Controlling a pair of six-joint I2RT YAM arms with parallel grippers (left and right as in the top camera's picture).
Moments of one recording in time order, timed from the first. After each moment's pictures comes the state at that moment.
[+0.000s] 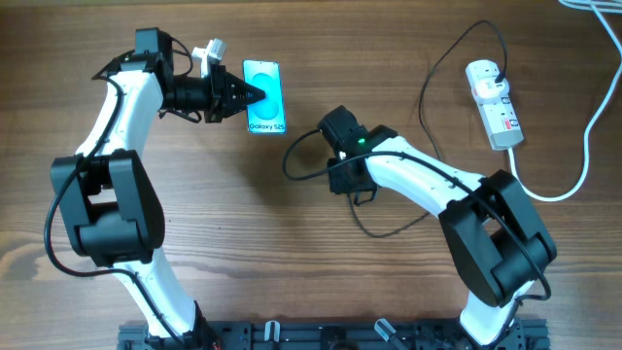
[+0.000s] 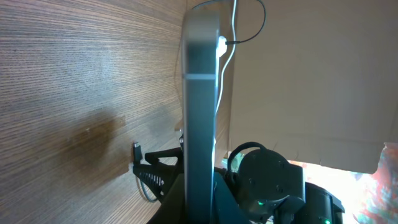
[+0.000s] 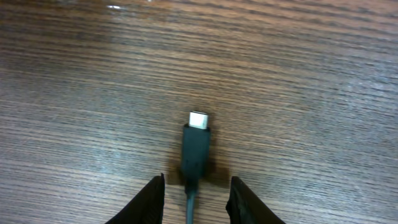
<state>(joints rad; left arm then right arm) 0.08 2.04 1.58 -0.94 1.19 -0.13 0.62 1.93 1.20 -0.68 0.03 0.49</state>
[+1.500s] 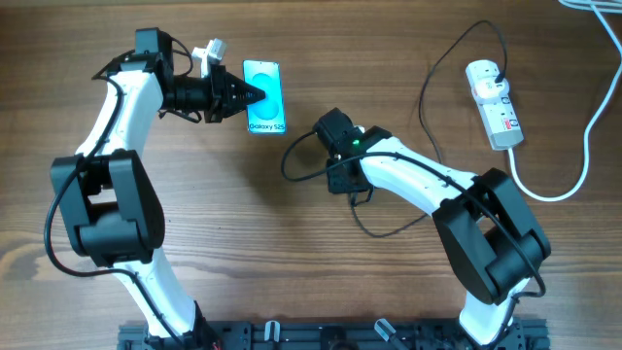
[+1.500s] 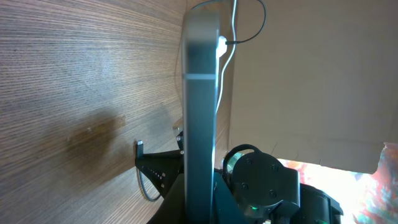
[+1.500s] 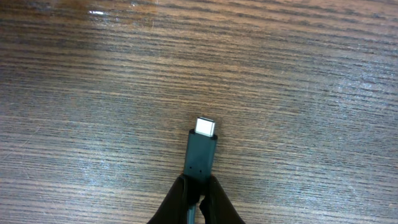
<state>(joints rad) 0.08 2.04 1.58 -0.94 1.19 -0.13 0.63 1.95 1.21 -0.69 0.08 0.52</state>
